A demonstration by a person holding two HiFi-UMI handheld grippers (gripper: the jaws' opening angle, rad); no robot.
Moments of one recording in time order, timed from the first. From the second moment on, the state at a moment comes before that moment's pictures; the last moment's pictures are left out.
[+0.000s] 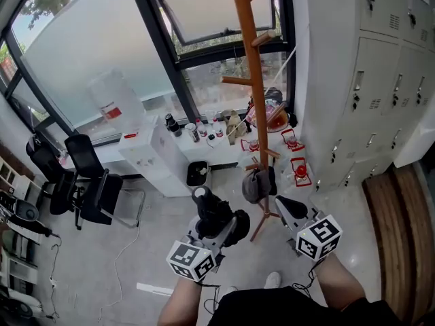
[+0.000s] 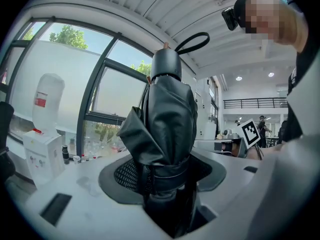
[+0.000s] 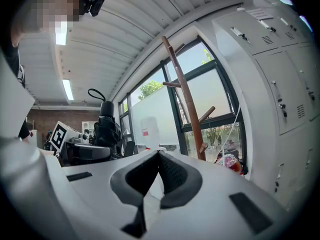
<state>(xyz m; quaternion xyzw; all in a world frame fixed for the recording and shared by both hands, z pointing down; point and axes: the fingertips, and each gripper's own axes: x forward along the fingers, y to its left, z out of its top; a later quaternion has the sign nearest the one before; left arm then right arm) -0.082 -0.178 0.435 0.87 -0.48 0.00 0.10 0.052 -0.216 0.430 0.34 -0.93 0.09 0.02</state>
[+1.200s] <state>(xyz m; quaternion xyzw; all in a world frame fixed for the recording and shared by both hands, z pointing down) -0.125 -0.053 0.476 0.94 -0.33 0.02 0.13 -0.010 -0.080 0.459 0.47 -0.87 0.11 0.04</state>
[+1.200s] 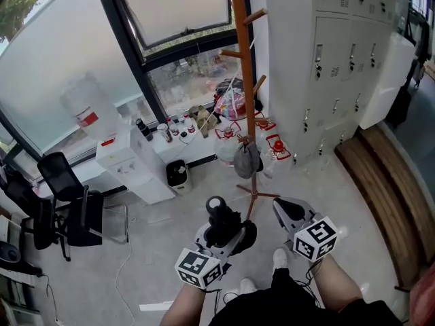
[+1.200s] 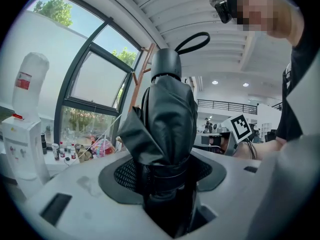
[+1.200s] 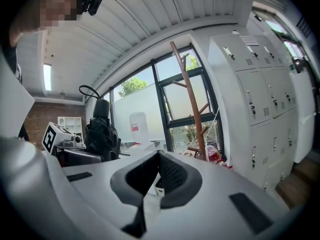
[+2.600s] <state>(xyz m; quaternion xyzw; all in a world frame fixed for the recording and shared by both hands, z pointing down) -0.119 -0.023 0.472 0.95 -0.30 0.02 0.12 -0.011 -0.037 0.459 0.49 -0.86 0.09 0.04</state>
